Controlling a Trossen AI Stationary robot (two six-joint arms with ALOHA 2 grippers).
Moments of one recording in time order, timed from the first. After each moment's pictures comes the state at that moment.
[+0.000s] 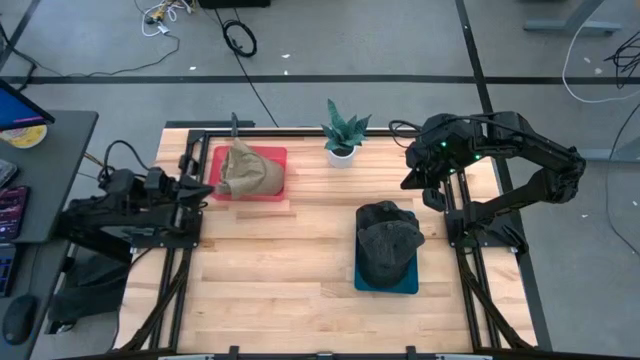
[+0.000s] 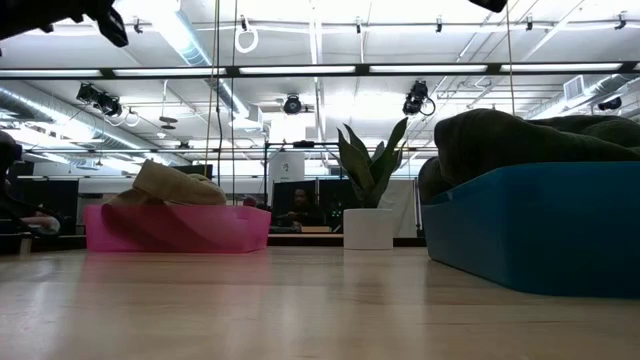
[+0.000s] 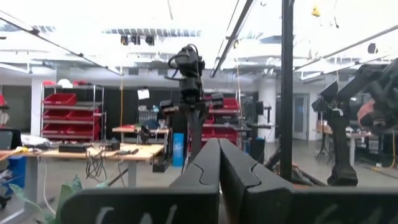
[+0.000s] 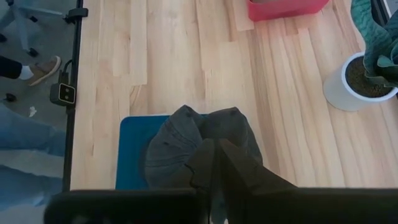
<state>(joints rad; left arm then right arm) 0.00 0.04 0.39 0.05 -0.01 -0.04 -0.12 1.26 1.74 -1.43 -0.17 0.05</state>
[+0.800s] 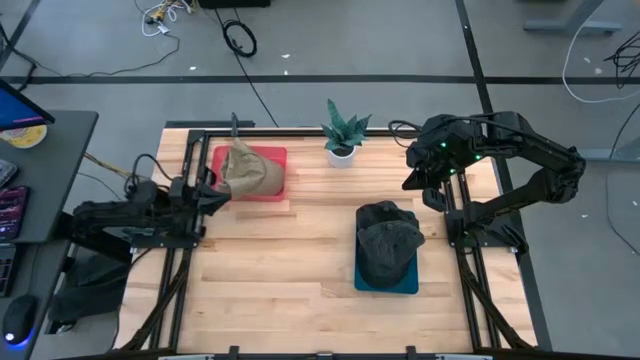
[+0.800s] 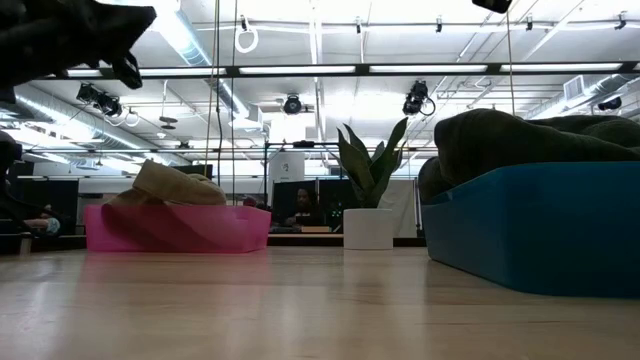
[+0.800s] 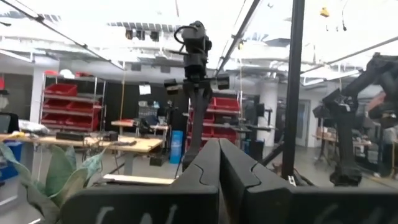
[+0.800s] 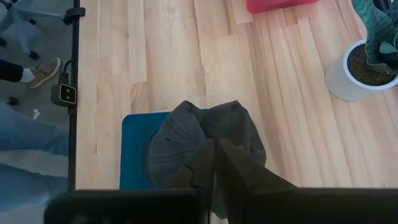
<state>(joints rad) 0.00 0.00 0.12 0.29 -0.03 -0.09 -0.12 1.26 1.74 -1.45 -0.17 0.08</state>
